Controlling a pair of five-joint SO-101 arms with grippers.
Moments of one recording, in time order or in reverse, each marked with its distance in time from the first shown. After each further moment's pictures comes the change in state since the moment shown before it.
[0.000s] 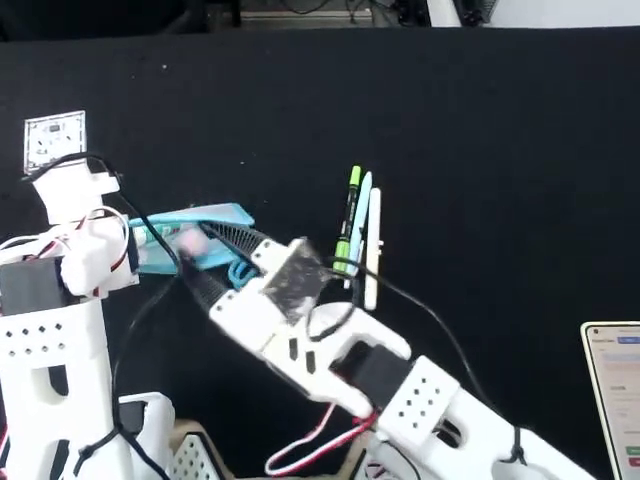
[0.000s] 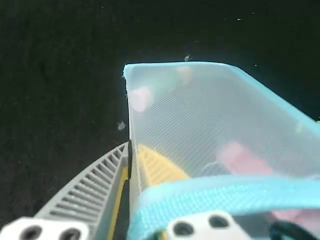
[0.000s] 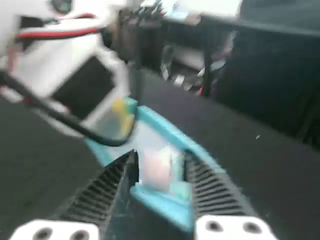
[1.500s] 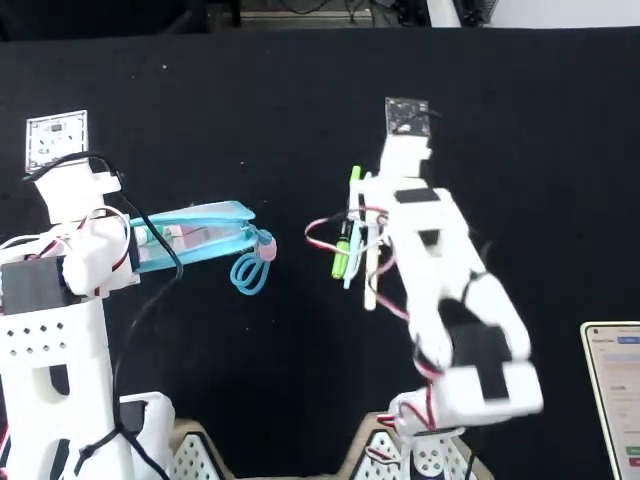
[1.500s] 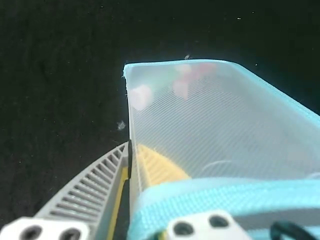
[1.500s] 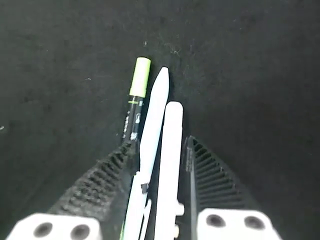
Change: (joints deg) left arm 0.1 0.0 0.0 -0.1 0.0; right arm 46.0 63.3 -36.9 24.8 -11.4
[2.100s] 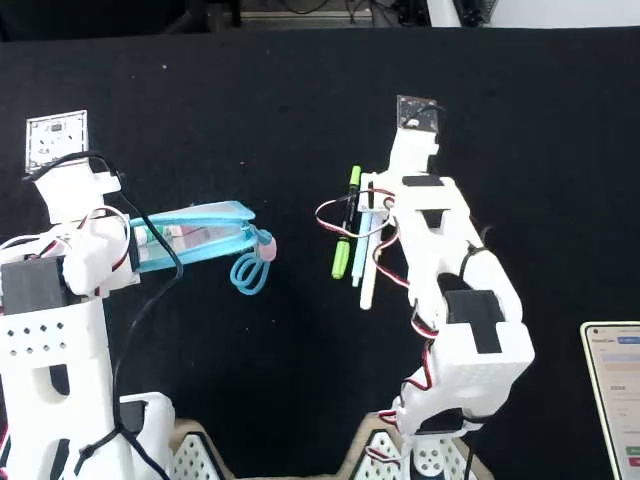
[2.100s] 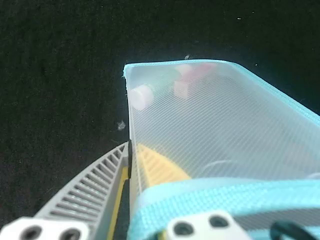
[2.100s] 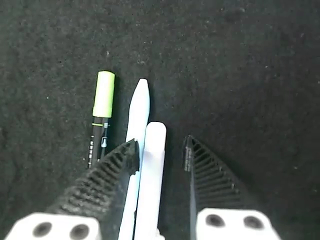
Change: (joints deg) left arm 0.0 0.0 0.0 0.0 0.0; right arm 3.5 11.2 -8.3 -0.1 0.0
